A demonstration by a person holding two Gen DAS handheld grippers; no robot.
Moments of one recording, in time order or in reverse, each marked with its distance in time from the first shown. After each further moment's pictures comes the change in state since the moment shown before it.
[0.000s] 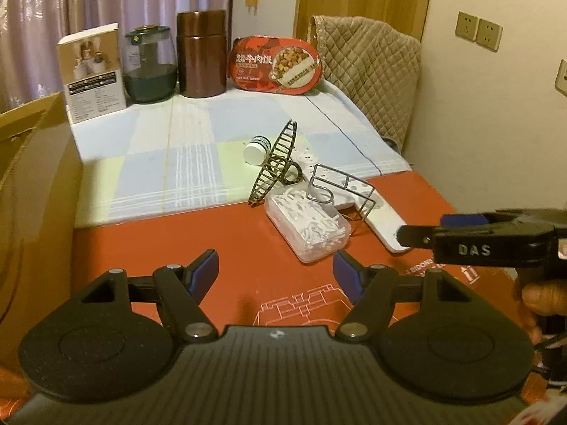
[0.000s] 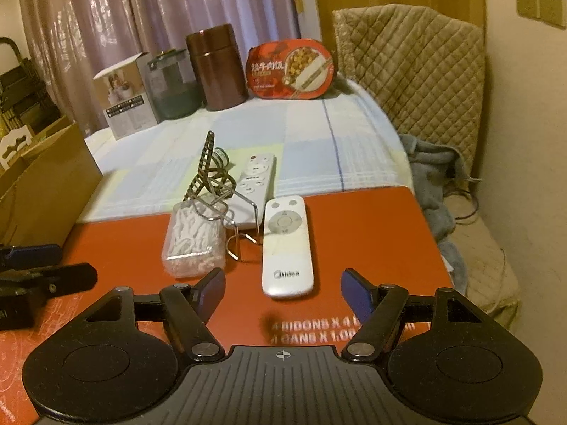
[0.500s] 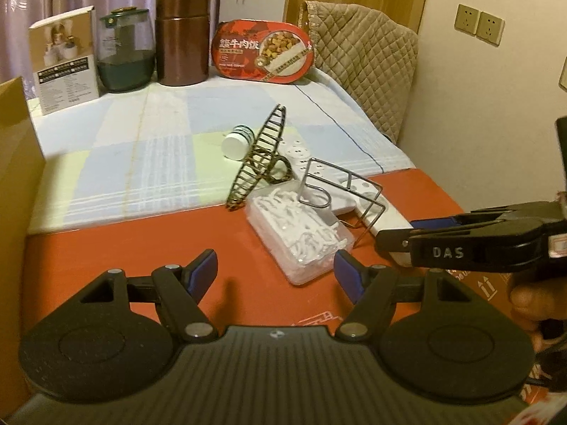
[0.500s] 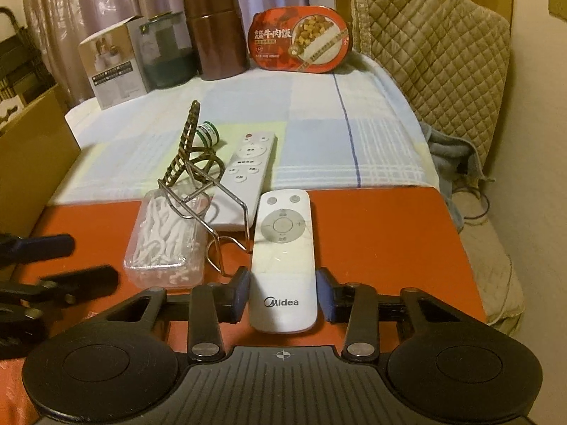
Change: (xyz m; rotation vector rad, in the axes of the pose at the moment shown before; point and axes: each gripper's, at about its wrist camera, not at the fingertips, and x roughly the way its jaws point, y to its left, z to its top) left arm 0.058 -0.004 0.004 -0.008 0.009 -0.053; right arm 0.052 -0.003 0.011 -0.021 0.083 -0.014
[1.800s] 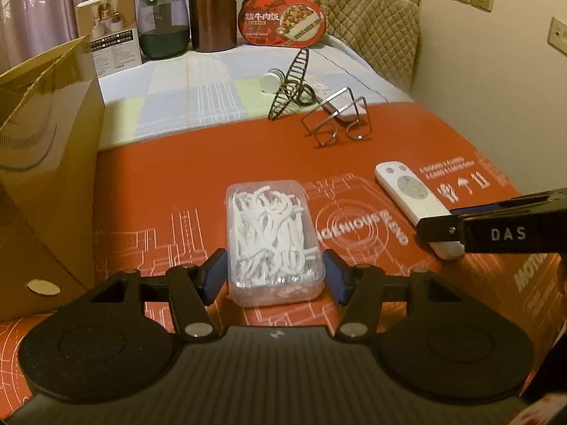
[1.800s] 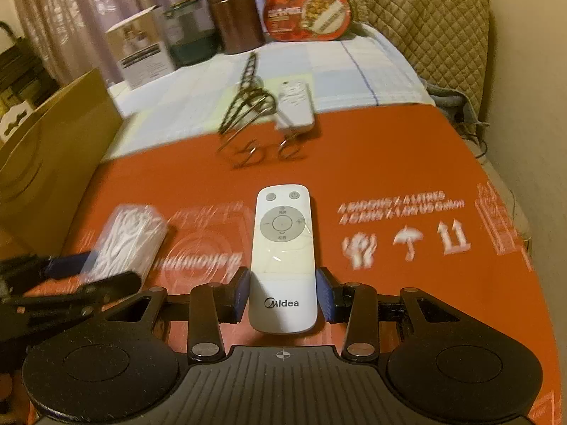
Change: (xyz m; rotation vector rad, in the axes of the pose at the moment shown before) left arm -0.084 0.014 -0.089 0.041 0.063 0.075; right arm -0.075 0.066 -0.087 0.061 0.043 0.013
